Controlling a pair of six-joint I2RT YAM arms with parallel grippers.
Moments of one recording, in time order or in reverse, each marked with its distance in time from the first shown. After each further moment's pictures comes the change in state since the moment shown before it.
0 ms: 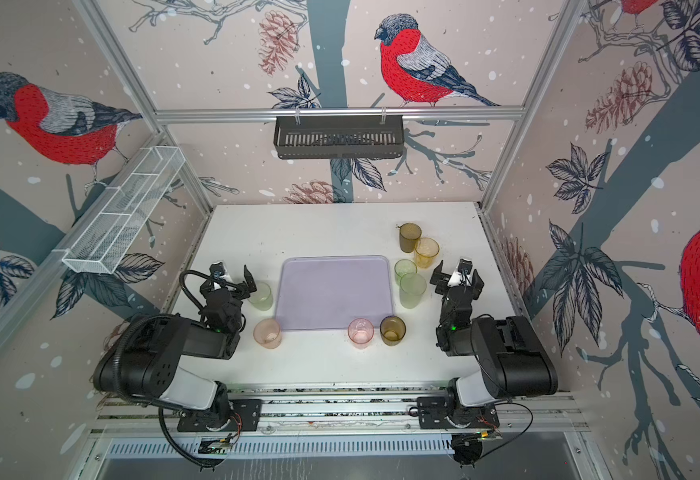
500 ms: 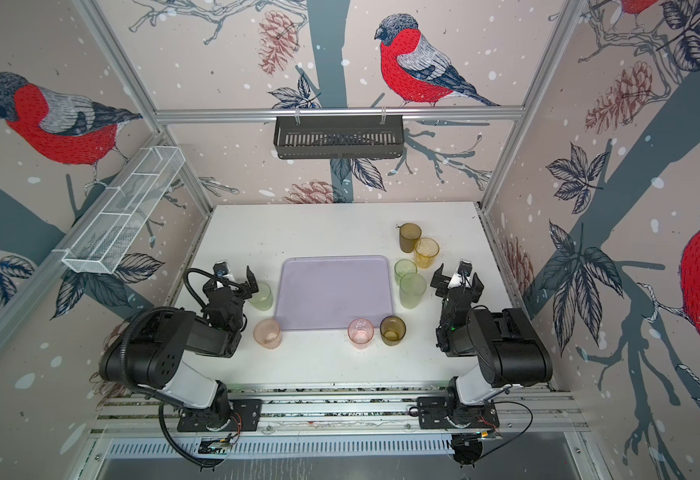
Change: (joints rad) left arm 0.000 0.076 0.006 0.035 0.031 0.008; right arm -0.021 0.090 -0.009 0.054 -0.004 0.004
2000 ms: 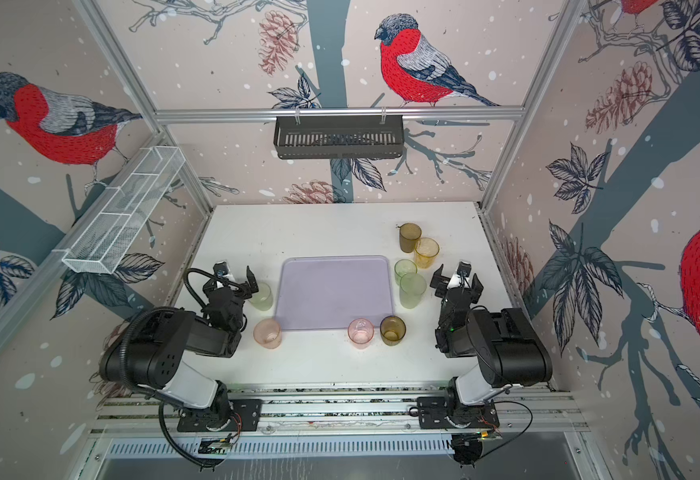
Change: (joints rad) left arm 0.000 0.000 0.000 0.000 0.000 0.000; right arm 0.019 0.000 -0.005 0.004 0.030 -0.001
